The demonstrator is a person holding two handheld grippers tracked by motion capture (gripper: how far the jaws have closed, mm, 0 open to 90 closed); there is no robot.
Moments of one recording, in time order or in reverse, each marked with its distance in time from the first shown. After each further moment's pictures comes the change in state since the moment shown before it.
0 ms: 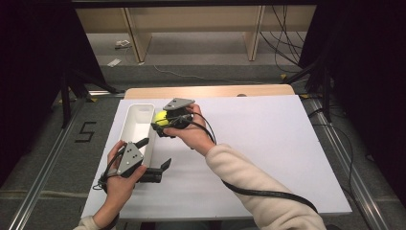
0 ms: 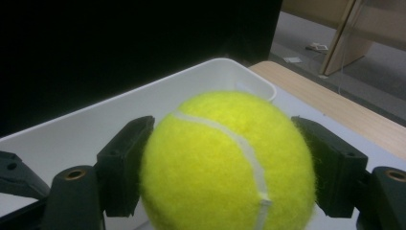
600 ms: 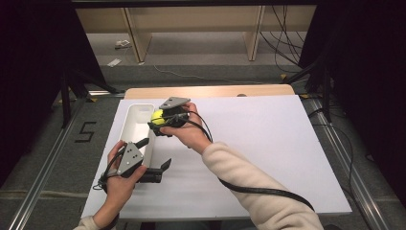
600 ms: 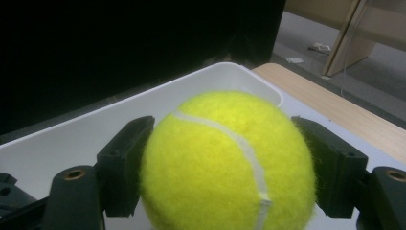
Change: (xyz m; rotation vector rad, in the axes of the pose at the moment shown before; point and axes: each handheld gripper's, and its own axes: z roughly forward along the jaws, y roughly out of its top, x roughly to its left) left arm 0.000 0.000 0.000 0.001 -0.002 0.000; right arm 0.003 0.005 0.009 0.008 0.007 -0.009
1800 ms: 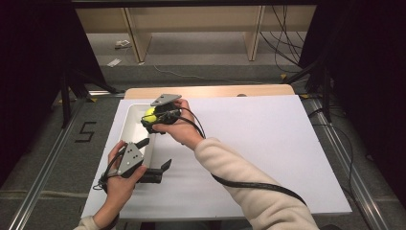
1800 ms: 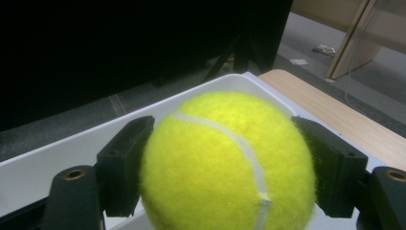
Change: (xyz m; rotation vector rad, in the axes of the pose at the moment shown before) left arm -0.001 0.000 0.000 0.001 -0.005 0.003; right arm 0.007 0.015 0.016 0.012 0.010 -0.021
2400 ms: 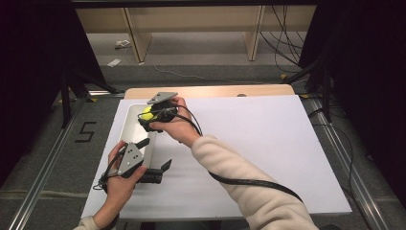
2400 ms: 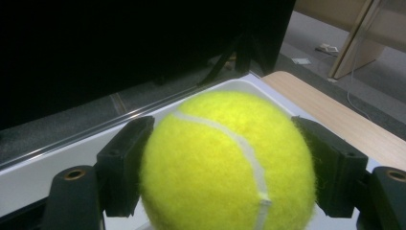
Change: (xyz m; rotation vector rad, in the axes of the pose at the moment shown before) left arm 0.000 0.000 0.000 0.001 -0.003 0.003; right arm 0.001 0.008 0.006 0.012 0.006 -0.010
